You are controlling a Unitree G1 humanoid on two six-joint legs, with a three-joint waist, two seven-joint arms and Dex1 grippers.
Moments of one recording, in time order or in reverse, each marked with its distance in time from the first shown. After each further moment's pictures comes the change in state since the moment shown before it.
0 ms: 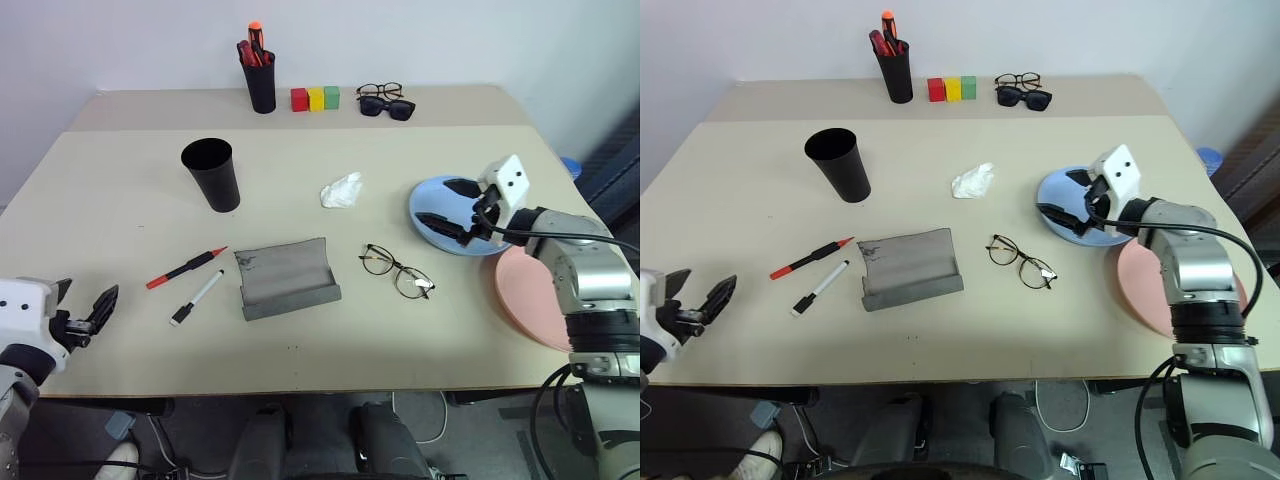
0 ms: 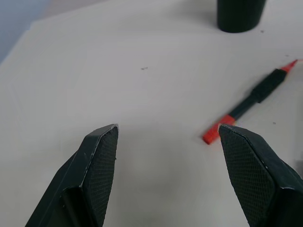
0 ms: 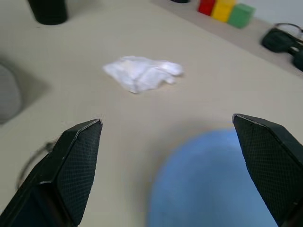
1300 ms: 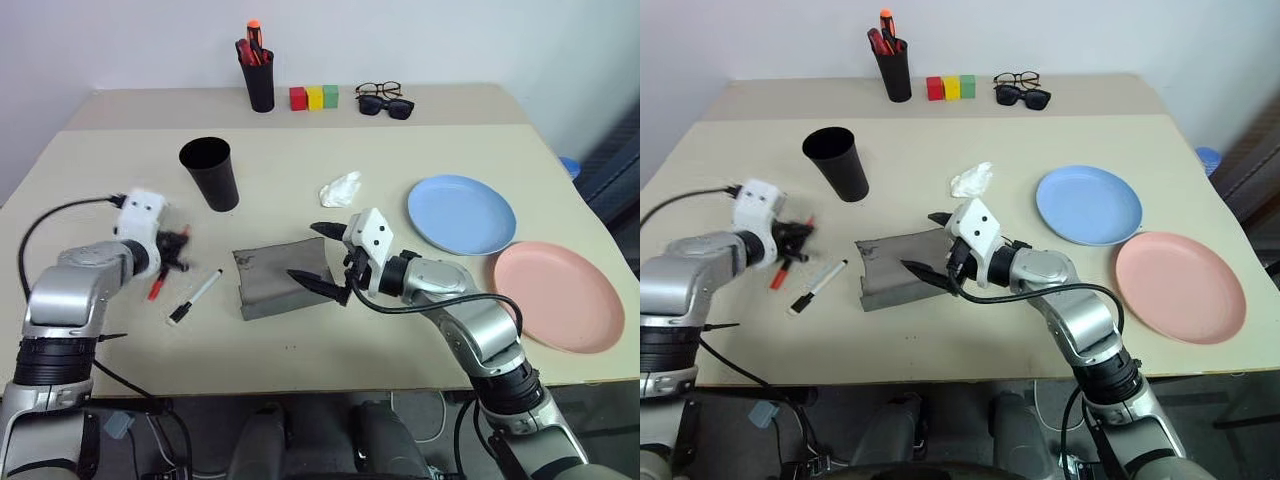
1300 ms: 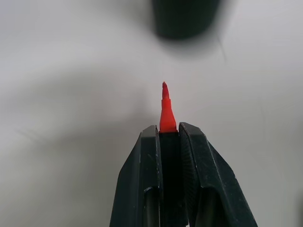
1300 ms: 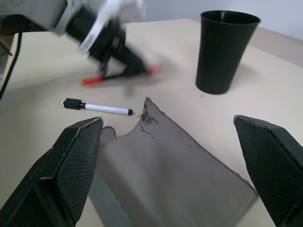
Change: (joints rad) left arm -0.816 0.077 -0.361 0.443 0.112 0.299 0.077; right arm 0.118 0.348 0.345 -0.477 -0.011 0.166 -0.219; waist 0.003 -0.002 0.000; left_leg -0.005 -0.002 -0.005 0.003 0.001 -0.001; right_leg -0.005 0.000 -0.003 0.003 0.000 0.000
